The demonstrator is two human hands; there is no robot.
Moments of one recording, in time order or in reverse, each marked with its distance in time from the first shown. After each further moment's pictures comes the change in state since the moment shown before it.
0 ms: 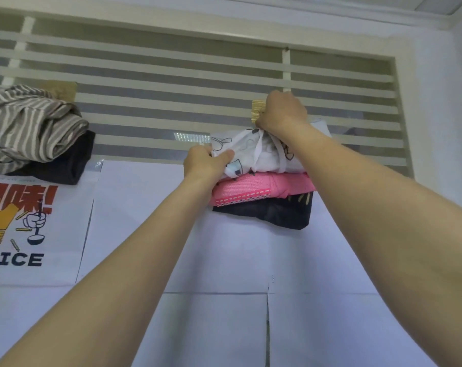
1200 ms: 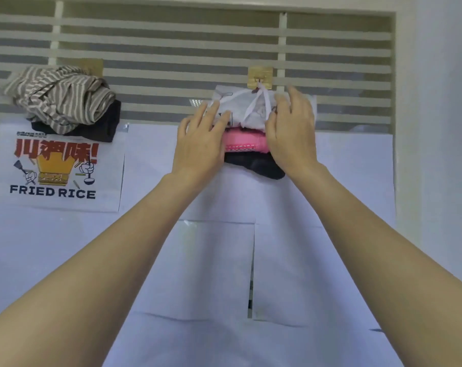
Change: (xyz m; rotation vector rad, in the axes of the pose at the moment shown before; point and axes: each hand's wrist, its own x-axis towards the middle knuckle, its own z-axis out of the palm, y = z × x) left_hand -0.094 0.012 -0.025 0.999 0.120 0.789; right_hand -0.141 0.046 -0.011 0.294 0.317 -0.229
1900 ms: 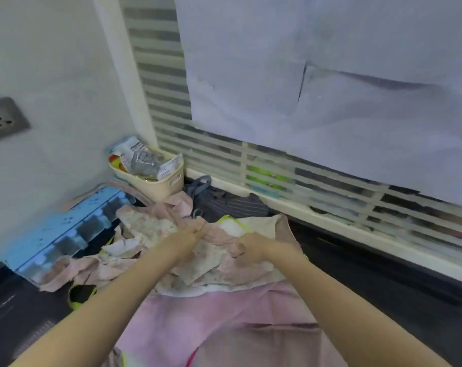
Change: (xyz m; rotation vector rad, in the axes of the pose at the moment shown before) left_hand -0.584 -0.119 -0.241 0.097 -1.931 -0.569; right_hand -0.545 -0.327 0.020 0.577 -2.182 -0.114
